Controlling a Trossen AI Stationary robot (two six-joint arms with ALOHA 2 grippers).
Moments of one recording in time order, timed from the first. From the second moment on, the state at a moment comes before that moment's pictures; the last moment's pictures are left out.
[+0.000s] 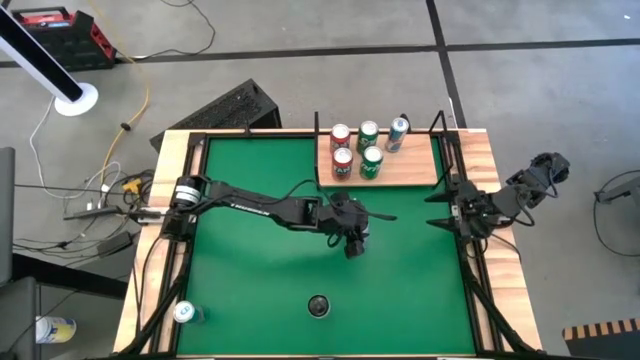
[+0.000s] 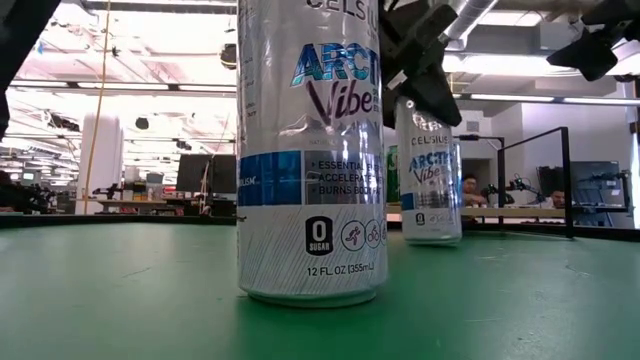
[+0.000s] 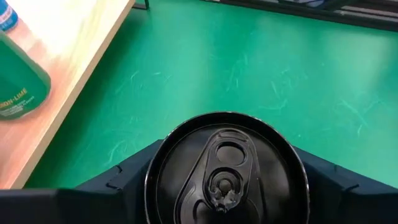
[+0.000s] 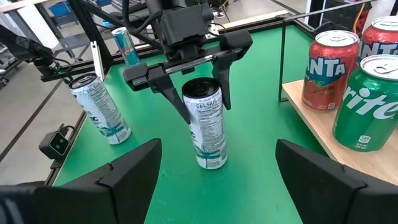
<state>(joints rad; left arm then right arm) -0.08 2.03 1.59 -0.14 -0.24 -0.22 0.59 0.24 0.61 -0.78 0.58 0.46</state>
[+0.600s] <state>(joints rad) -0.08 2.03 1.59 -0.12 -0.22 -0.21 0.59 0.24 0.61 -0.78 0.58 0.46</state>
